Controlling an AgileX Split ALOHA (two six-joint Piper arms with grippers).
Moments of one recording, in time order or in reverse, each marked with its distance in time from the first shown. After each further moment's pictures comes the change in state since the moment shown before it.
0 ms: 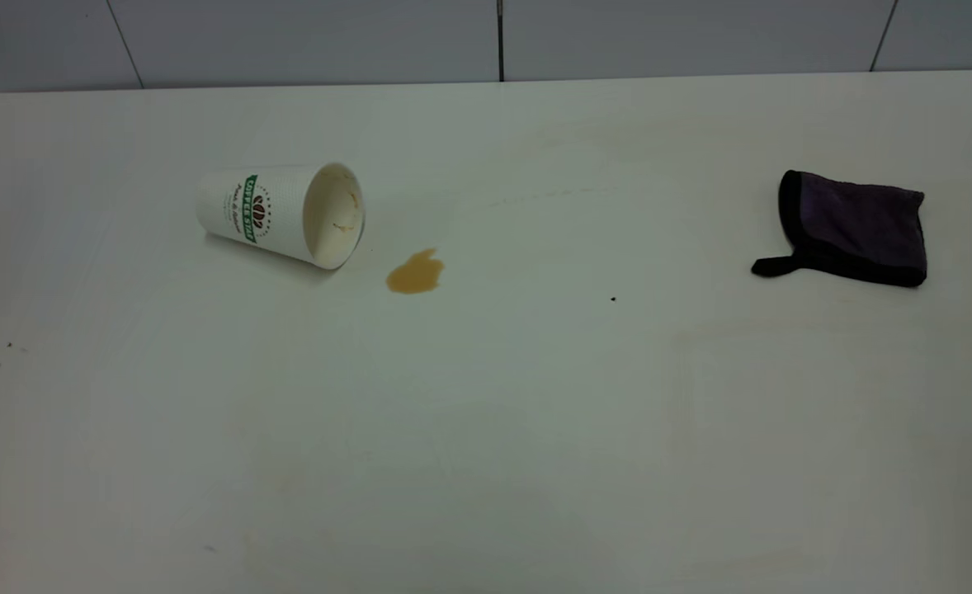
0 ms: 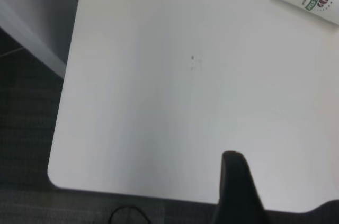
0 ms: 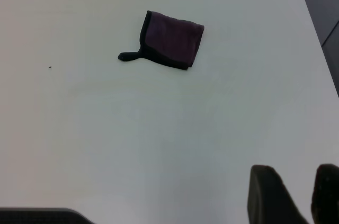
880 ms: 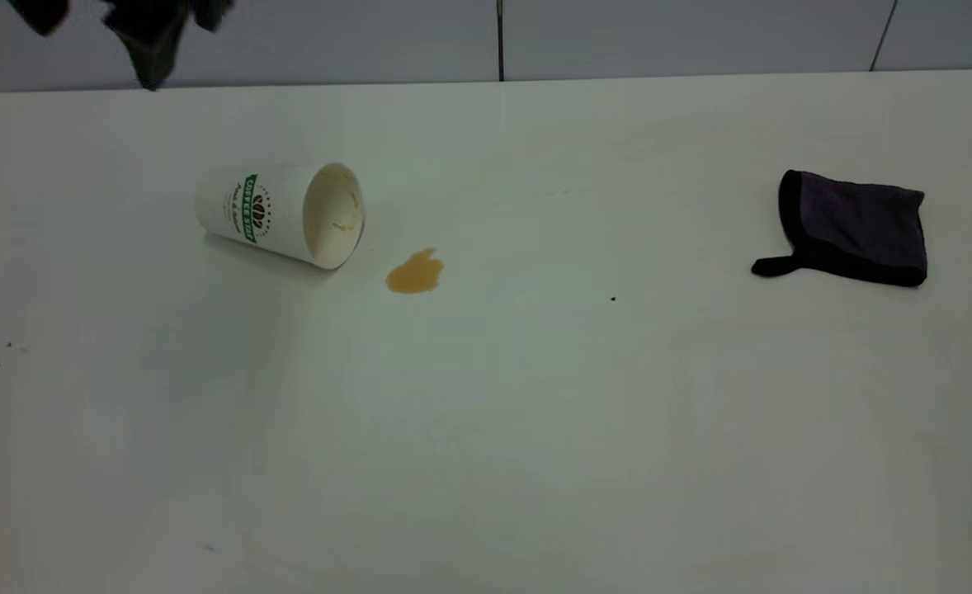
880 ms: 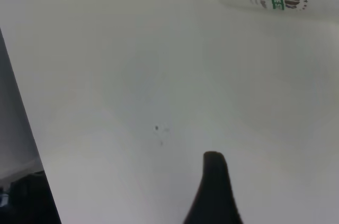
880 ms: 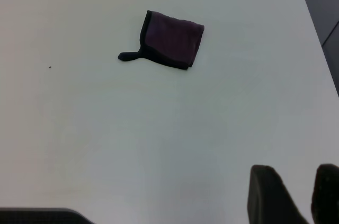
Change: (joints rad) left arm -0.580 1.093 -0.440 0.511 -0.100 -0.440; right arm 0.000 0.000 0.000 0.000 0.000 0.000
